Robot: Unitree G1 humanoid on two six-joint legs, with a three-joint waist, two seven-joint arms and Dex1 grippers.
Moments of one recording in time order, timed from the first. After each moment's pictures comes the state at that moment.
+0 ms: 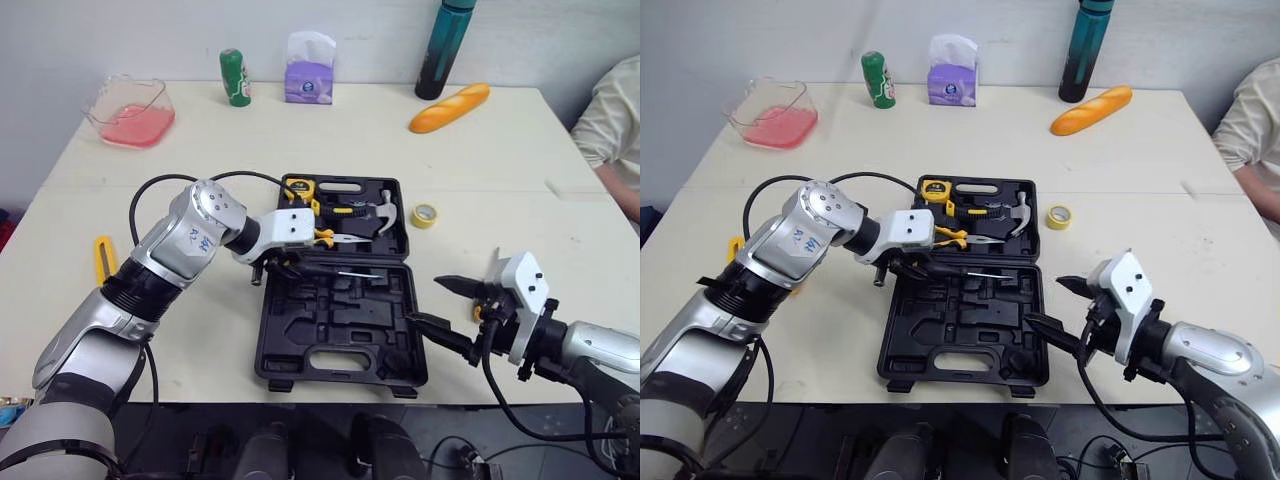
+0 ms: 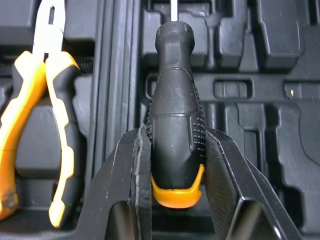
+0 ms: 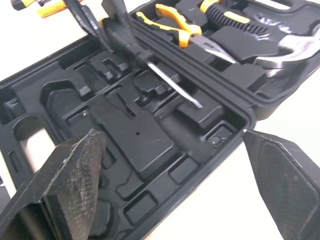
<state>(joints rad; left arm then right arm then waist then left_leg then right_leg) -0.98 0.70 -0.54 0.10 0.03 0.55 -1.25 0.06 -0.81 -0.32 -0.74 0.81 0.83 0.58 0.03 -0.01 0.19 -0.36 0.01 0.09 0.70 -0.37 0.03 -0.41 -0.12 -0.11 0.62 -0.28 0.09</state>
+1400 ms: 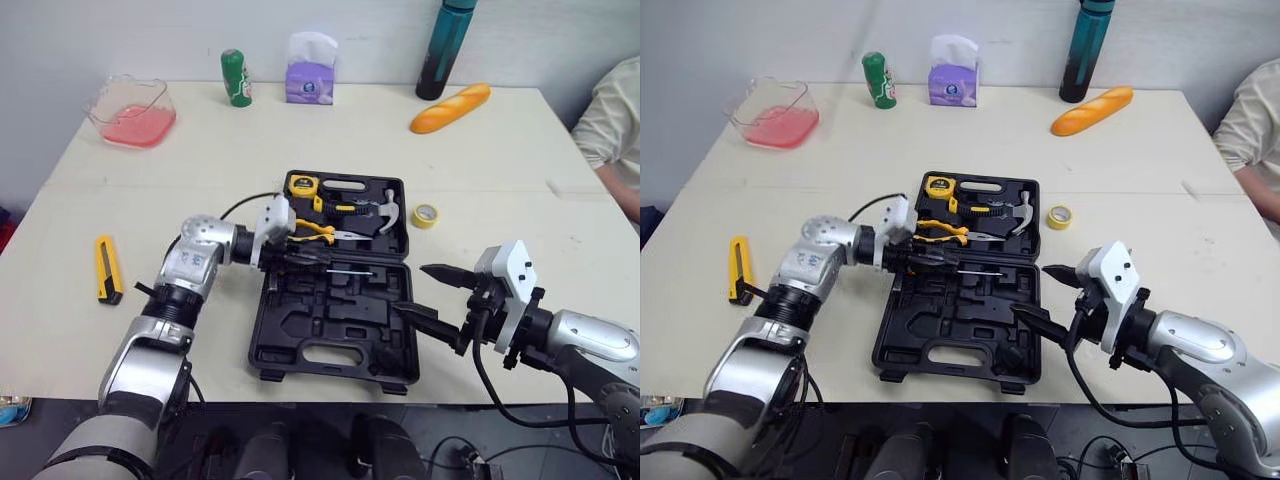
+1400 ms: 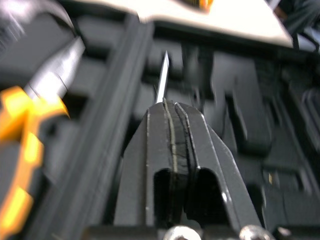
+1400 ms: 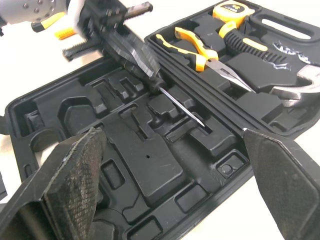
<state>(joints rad) -0.85 0.41 -0.19 0.60 -0.16 0.13 -1.29 -0.04 -0.76 -0.26 -0.71 0.82 0.83 0.58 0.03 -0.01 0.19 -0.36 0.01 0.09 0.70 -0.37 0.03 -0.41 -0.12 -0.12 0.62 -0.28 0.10</state>
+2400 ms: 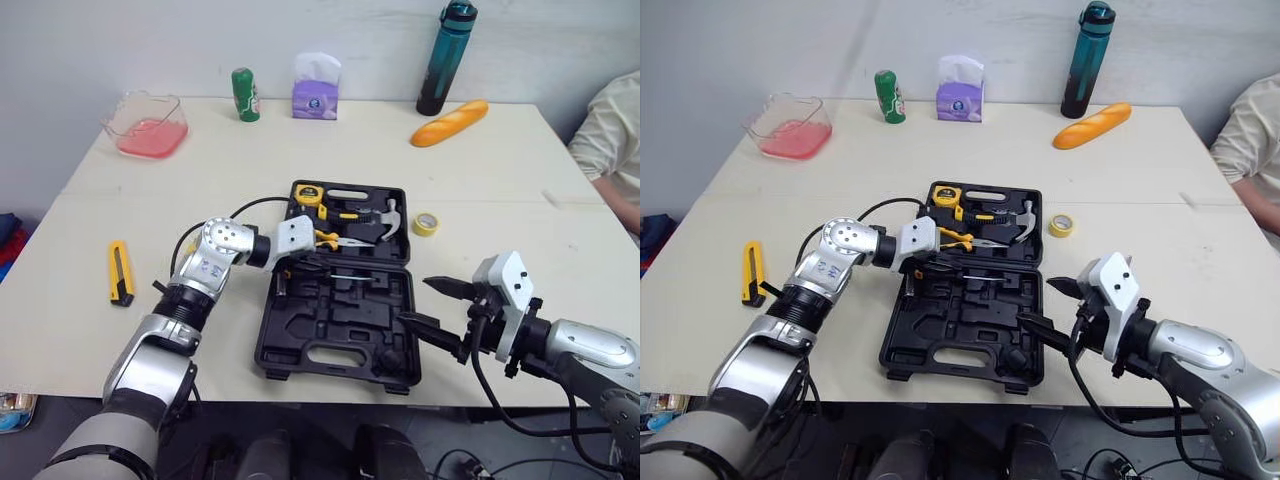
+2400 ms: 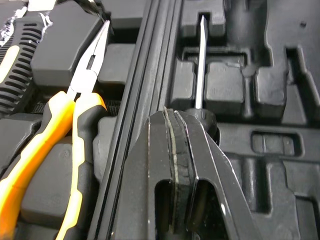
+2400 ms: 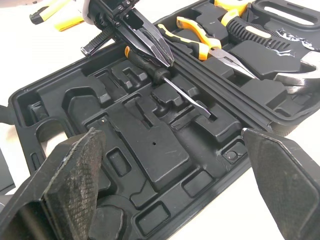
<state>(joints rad) -0.87 0.39 -0.27 0.62 0.03 -0.02 -1.12 0.02 -0.78 -0.25 -0.70 0.81 0.83 0.58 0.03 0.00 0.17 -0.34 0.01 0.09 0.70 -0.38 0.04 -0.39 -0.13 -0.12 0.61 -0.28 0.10</state>
